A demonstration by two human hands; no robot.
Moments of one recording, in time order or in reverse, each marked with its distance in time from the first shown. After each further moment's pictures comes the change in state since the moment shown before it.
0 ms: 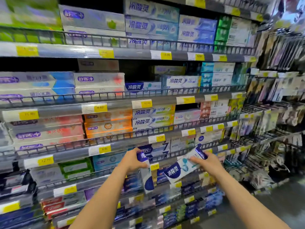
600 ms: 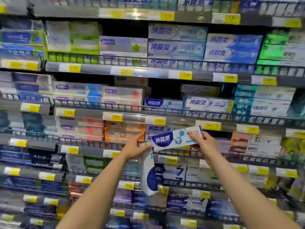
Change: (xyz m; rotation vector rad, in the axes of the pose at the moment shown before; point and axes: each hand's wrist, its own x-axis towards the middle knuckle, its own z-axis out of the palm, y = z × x) left_hand 0.013 0.090 -0.052 -0.248 0.418 -0.077; right_hand 0.144 -0.097 -0.030 0.357 -0.283 -0.328
